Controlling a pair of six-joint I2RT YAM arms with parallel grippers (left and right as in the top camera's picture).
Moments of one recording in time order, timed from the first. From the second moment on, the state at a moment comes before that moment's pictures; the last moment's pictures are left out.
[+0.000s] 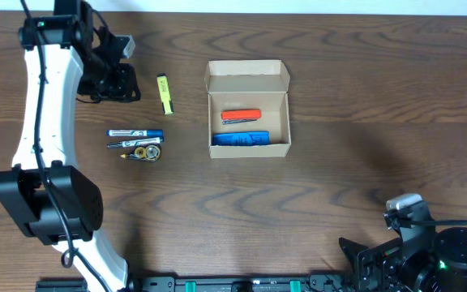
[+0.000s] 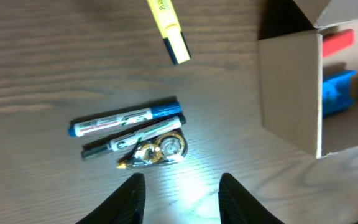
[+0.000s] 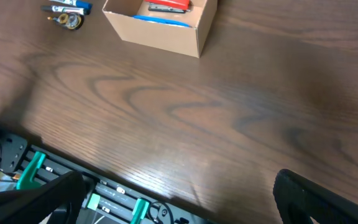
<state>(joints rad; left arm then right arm) 0.08 1.94 1.91 -1.41 0.31 0.23 0.44 0.57 1.28 -1.53 -0.06 0.17</state>
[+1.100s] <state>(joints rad) -0.14 1.94 1.46 -0.59 -0.04 -0.02 0.44 0.57 1.28 -1.53 -0.06 0.17</state>
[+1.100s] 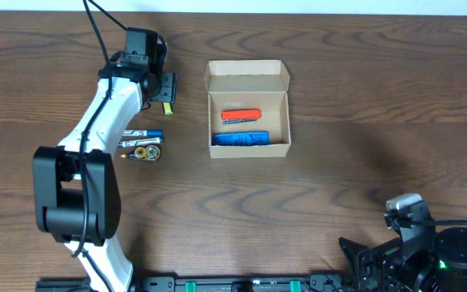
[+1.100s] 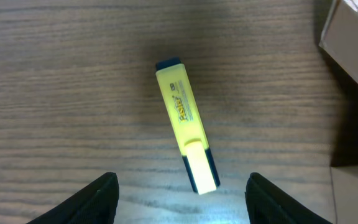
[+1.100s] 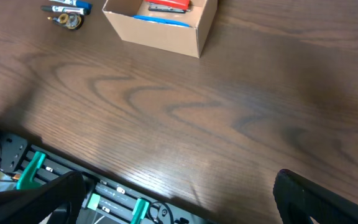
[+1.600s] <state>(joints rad) -0.14 2.10 1.45 -0.52 -0.01 -0.07 0.44 0.57 1.28 -1.53 -0.06 0.17</state>
